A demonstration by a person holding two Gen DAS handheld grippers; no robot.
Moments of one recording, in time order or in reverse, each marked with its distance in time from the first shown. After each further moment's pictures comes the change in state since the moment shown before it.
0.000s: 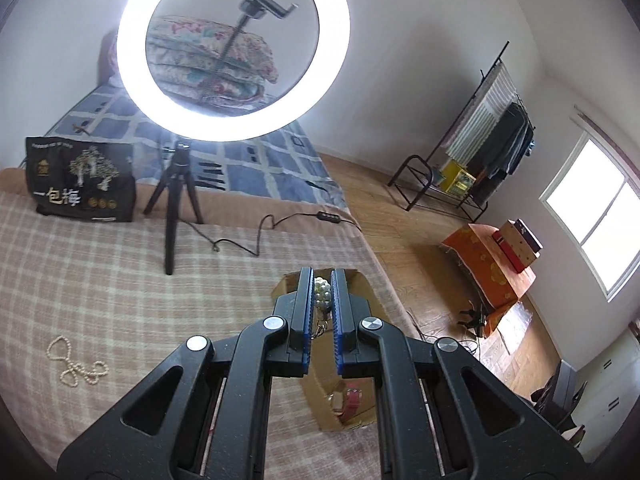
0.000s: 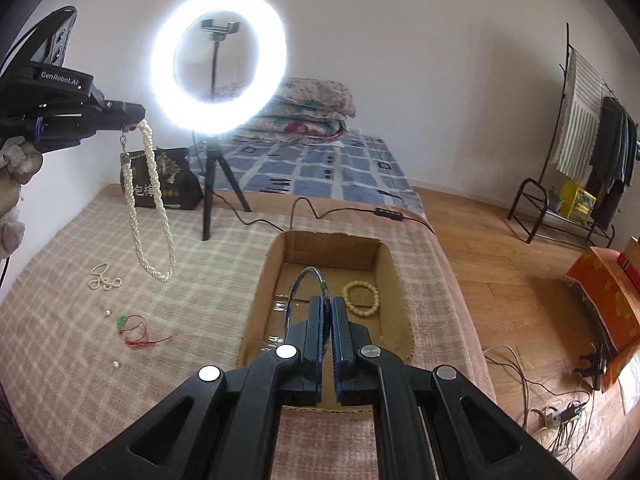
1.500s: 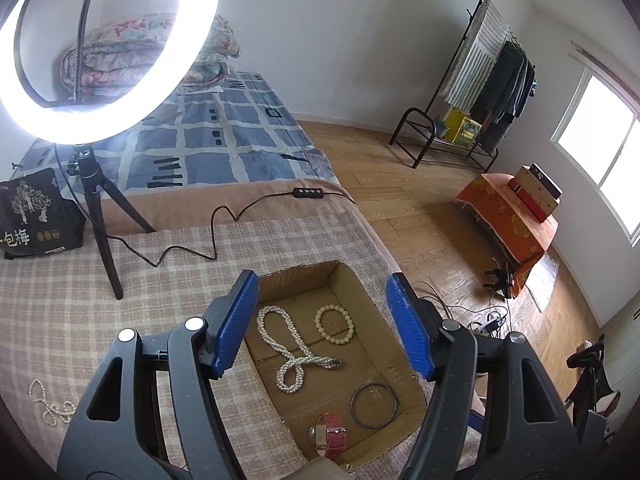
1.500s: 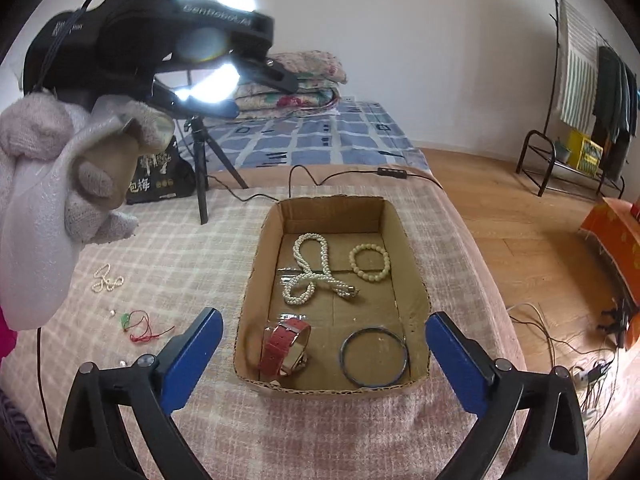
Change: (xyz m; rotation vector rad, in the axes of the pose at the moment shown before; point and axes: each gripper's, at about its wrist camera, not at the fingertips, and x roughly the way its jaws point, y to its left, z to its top) left arm 0.110 -0.075 0.001 0.165 0.109 0.073; right arm 0.022 0.000 -0.012 0.092 0.102 0.054
